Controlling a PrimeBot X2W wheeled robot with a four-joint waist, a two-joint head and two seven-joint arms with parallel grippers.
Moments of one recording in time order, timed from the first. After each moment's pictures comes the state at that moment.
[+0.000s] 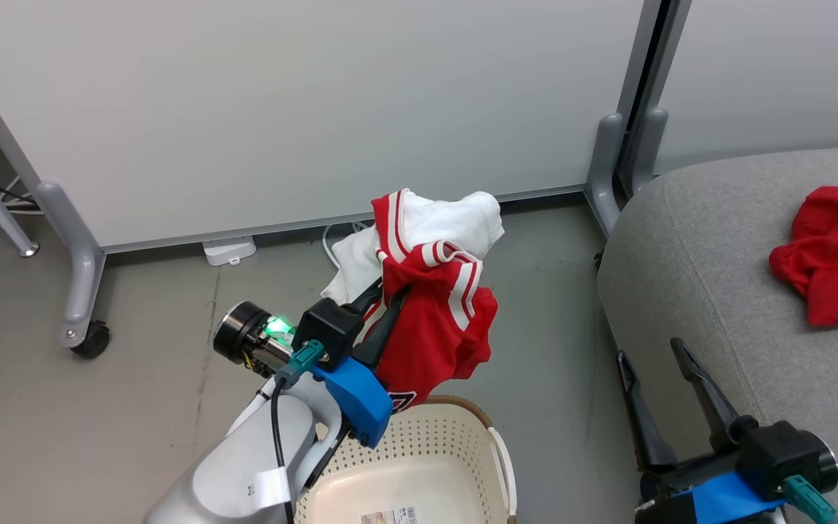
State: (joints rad) left arm -0.58 0.18 -0.82 0.64 -0.44 -0.05 -0.26; right arm 0.00 -0.06 0.08 0.09 0.09 0.13 -0.26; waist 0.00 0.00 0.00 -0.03
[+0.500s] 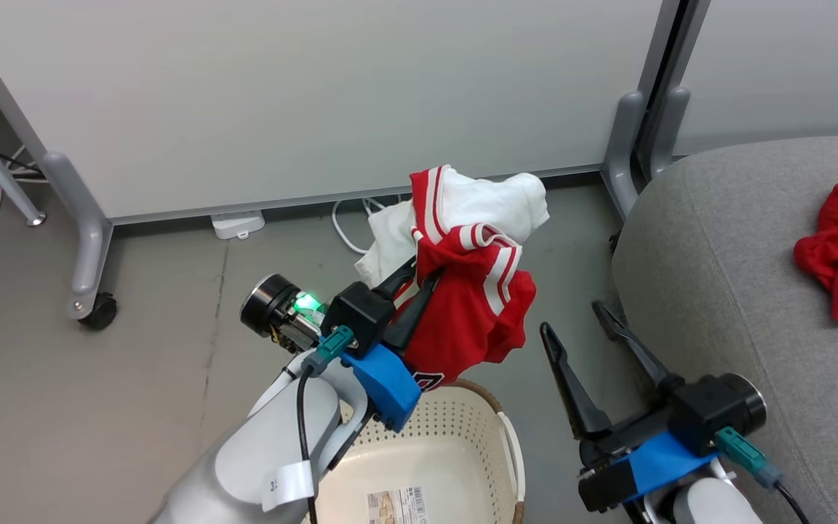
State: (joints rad) left arm -0.62 0.15 -0.82 0.61 -0.40 -0.07 -0.26; right arm -0.14 -0.08 0.24 0.17 0.12 0.13 -0.26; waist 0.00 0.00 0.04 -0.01
